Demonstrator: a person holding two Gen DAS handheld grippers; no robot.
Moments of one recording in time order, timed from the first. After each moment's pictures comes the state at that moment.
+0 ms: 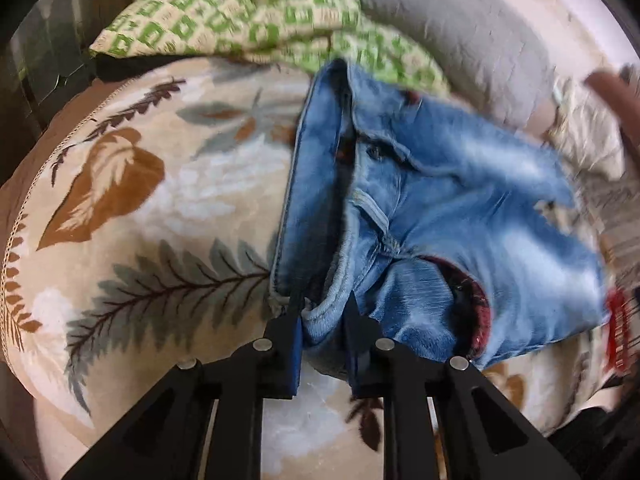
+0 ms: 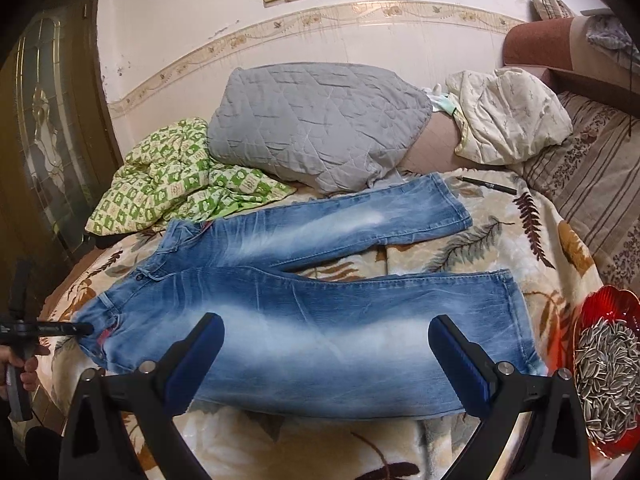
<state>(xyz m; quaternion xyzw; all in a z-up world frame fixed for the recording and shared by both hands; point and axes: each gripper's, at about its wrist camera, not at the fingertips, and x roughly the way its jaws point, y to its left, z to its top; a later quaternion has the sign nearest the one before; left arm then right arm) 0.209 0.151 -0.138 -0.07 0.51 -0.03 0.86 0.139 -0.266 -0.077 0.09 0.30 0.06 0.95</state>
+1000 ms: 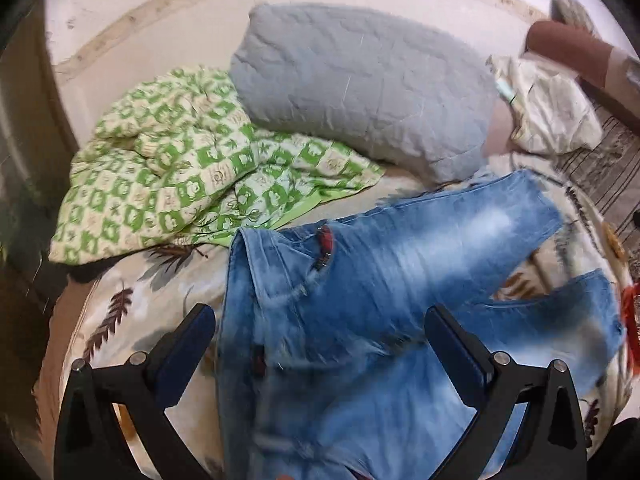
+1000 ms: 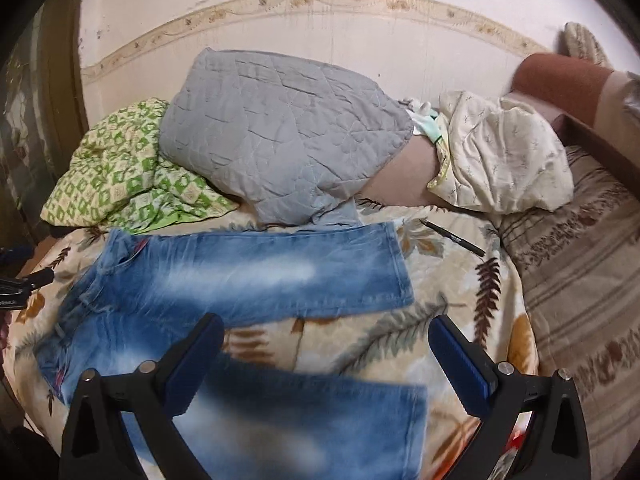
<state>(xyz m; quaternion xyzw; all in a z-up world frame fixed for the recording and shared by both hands) 0.316 0.033 -0.029 0.08 0.40 -0.07 0.91 0.279 -0.346 -0.005 -0.01 0.36 0.02 0.93</state>
